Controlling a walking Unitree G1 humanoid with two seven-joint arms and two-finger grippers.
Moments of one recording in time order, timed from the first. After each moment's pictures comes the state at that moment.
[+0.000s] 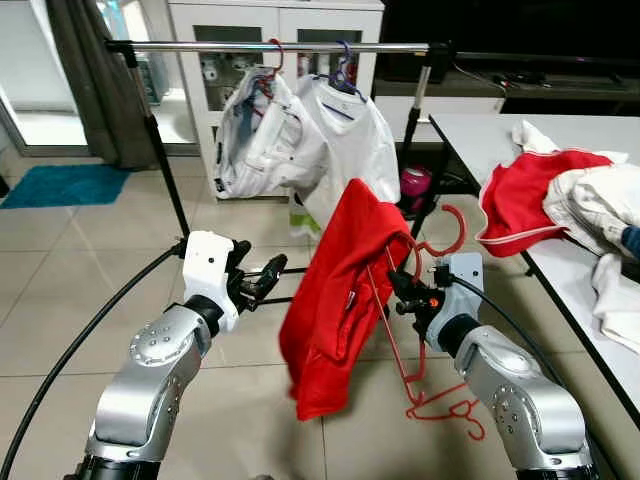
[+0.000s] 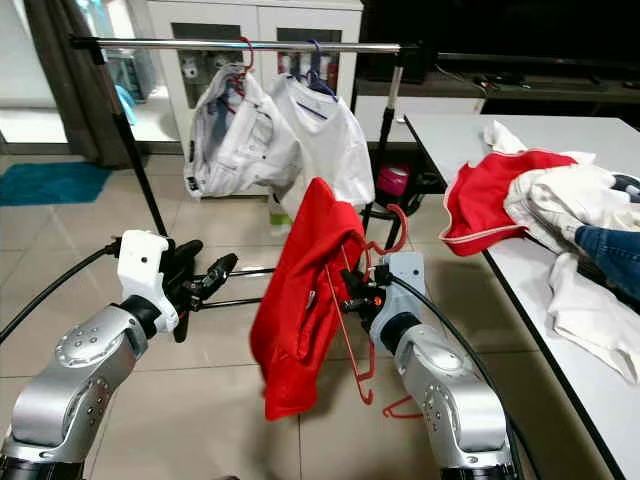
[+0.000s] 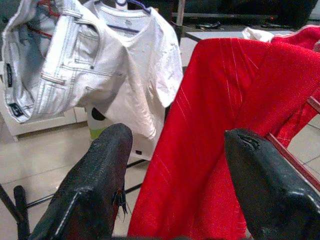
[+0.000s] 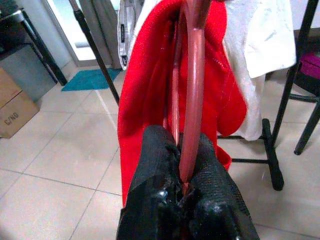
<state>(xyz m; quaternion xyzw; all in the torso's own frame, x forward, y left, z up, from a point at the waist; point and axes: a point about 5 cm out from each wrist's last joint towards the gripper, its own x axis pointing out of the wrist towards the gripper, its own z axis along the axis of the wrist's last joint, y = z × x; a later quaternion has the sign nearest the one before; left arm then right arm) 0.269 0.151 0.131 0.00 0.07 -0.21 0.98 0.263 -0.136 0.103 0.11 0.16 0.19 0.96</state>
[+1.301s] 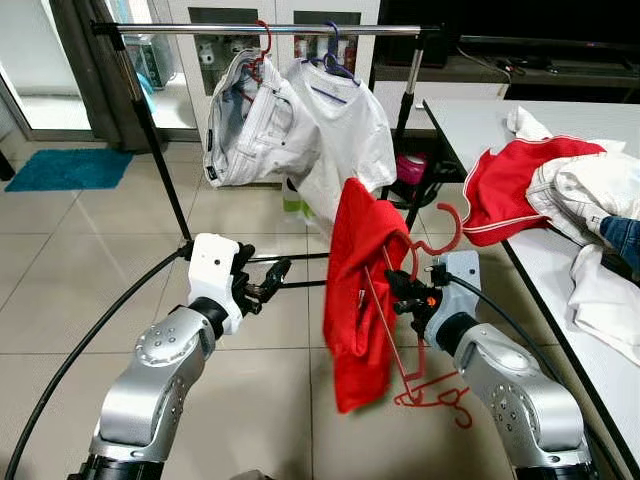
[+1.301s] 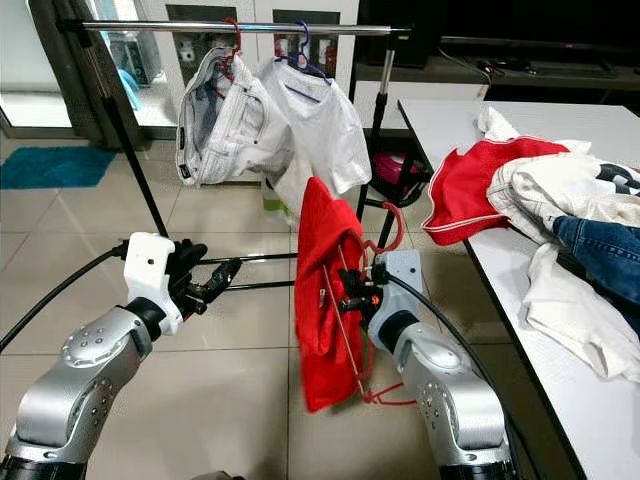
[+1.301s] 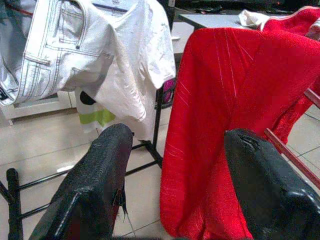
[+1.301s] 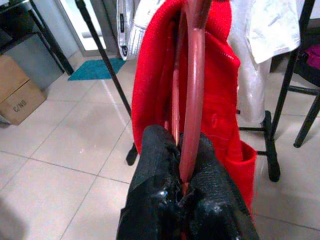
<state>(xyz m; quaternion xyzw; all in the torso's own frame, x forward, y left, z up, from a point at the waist) 0.268 0.149 0.127 0.00 0.09 -0.21 0.97 0.264 -0.133 0.104 0.10 0.16 0.20 0.96</state>
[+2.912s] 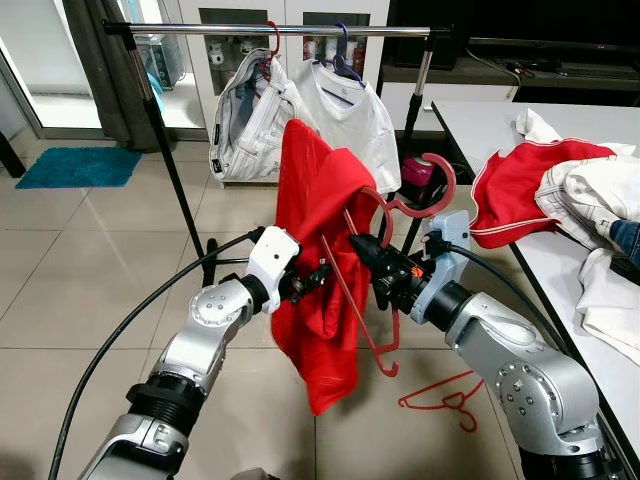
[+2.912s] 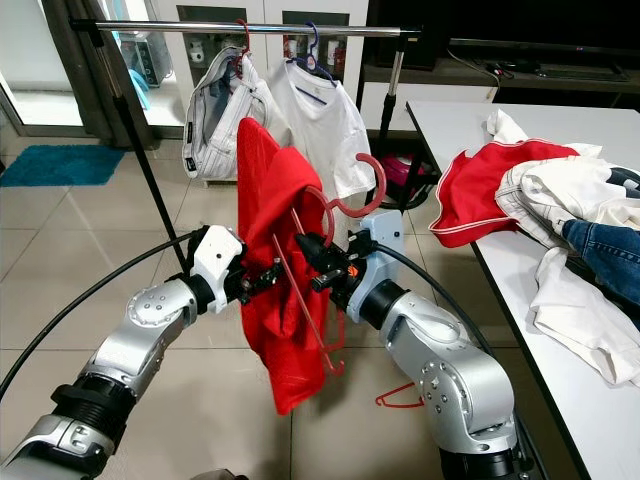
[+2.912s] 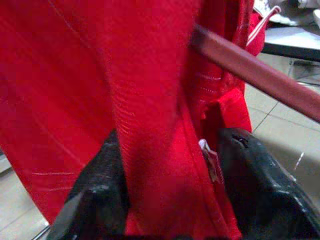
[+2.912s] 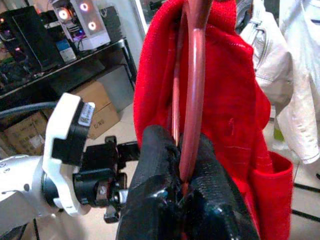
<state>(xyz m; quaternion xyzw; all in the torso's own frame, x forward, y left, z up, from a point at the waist) 0.320 0.113 0.102 0.10 0.04 -0.37 0.92 0.262 -0.106 0.164 0.14 0.08 0.34 0.93</state>
